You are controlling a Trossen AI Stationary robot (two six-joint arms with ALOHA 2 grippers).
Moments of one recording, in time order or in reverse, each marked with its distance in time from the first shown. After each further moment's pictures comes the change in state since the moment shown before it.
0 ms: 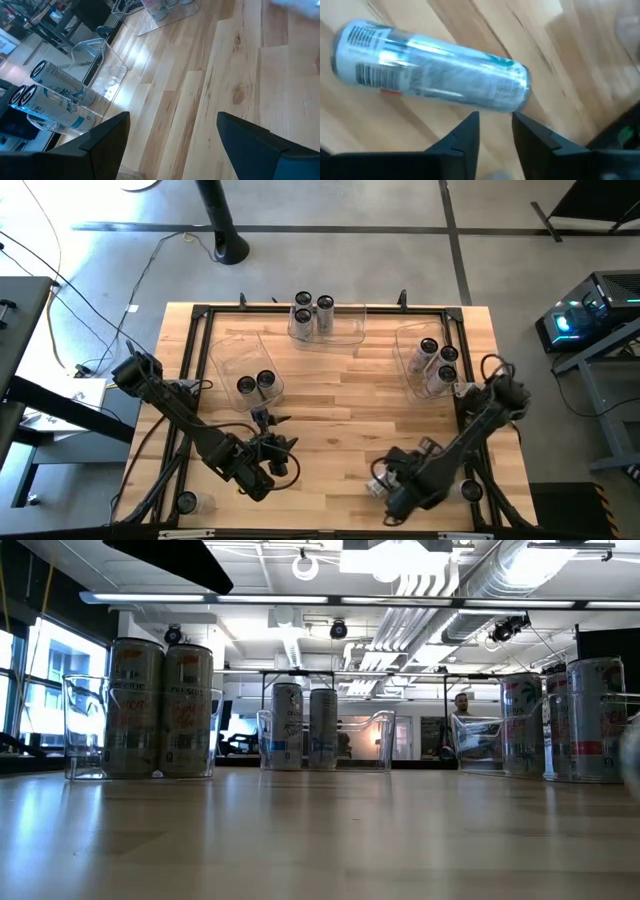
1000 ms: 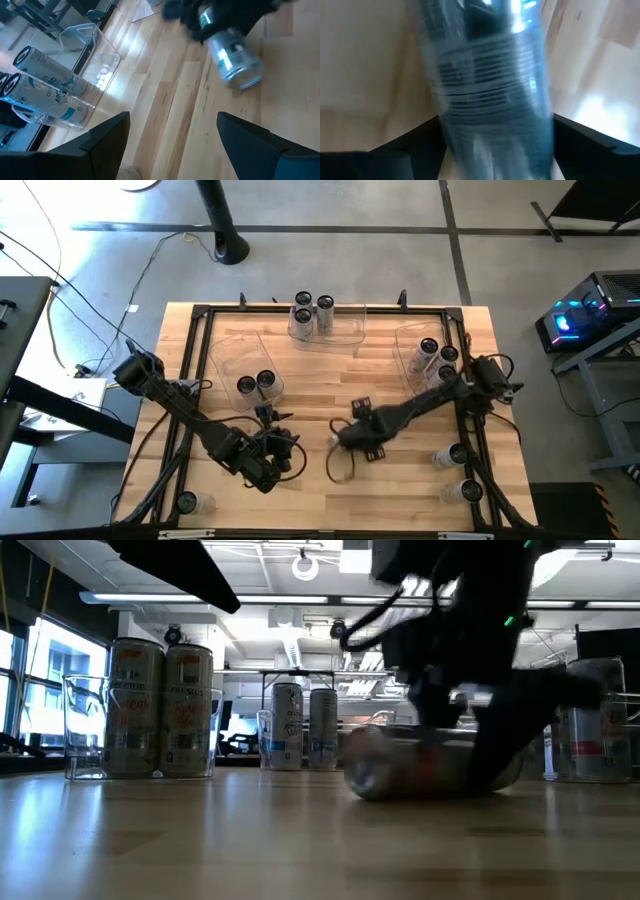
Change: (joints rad) left arm 0.055 0.000 0.000 0.003 0.086 0.003; right arm -0.444 0.028 -0.303 0.630 0.113 -1.369
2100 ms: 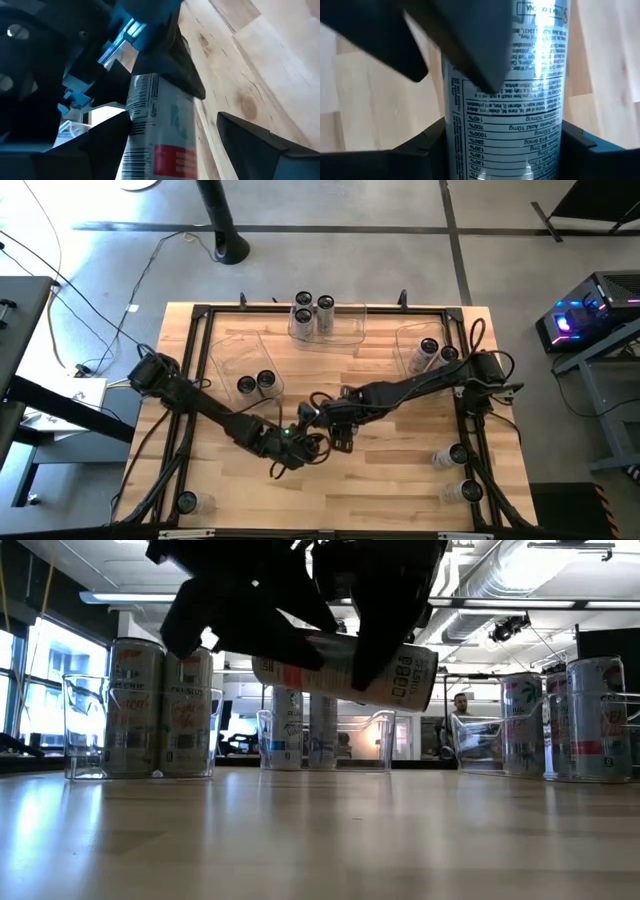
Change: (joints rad) left arm 0.182 0.102 -0.113 0.632 0.203 0.985; right arm -0.100 -0.017 0.265 -0.010 -0.168 0.339
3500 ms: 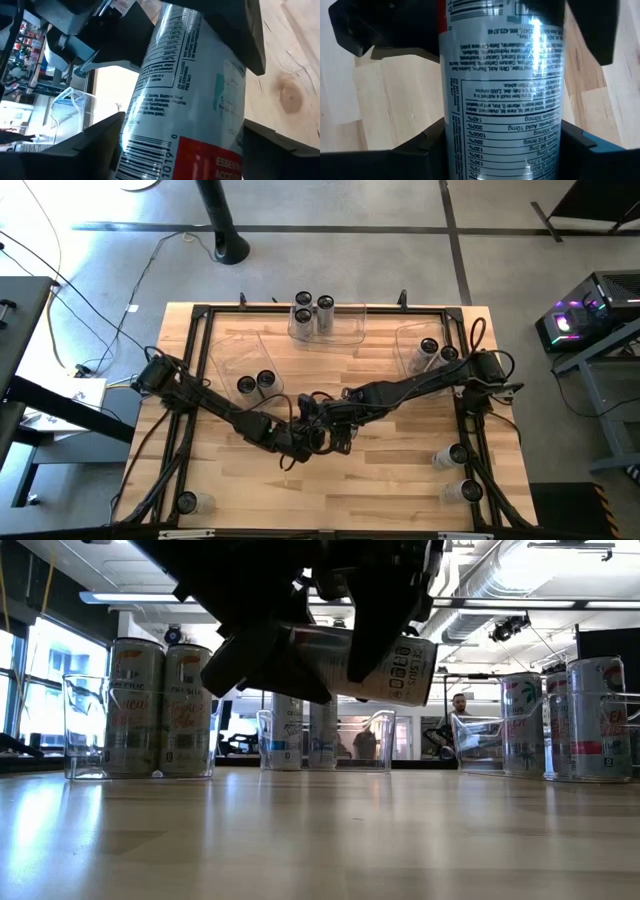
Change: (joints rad) left arm 0.043 0.062 0.008 -0.003 -0.070 -0.121; right arm -0.021 -0.002 0.001 0.014 -0.017 0.081
